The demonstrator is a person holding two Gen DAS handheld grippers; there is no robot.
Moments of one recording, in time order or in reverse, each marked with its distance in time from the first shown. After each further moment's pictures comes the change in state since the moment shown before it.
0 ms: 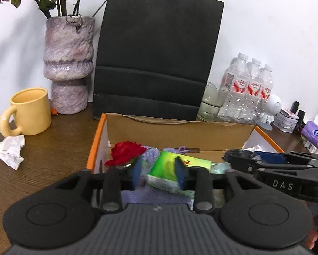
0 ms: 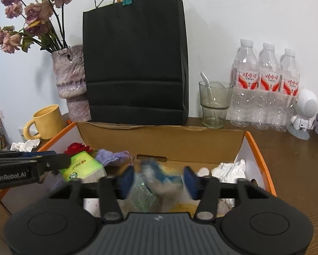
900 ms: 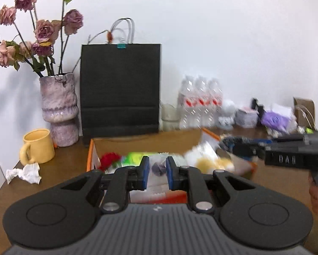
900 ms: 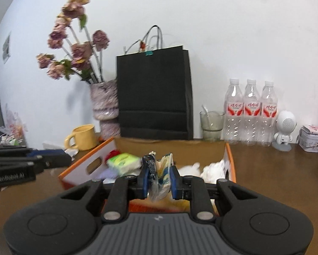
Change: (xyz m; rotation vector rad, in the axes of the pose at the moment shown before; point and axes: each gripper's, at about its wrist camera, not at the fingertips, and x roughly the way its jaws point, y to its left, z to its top) left arm -0.127 -0.043 -0.024 0.152 -0.166 -0.074; right arm -0.146 -0.004 -0.029 -0.017 -0.171 0.066
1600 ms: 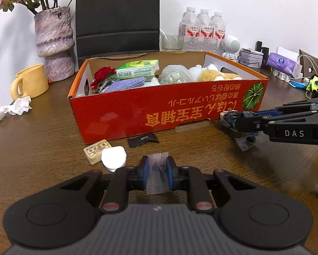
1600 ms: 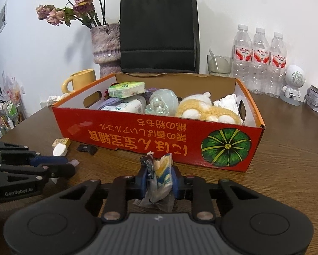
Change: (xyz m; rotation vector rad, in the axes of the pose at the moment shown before) left arm 0.008 -0.003 -0.107 0.061 0.271 0.007; right arm 0.012 0.015 -0.087 -0.032 0.219 0.016
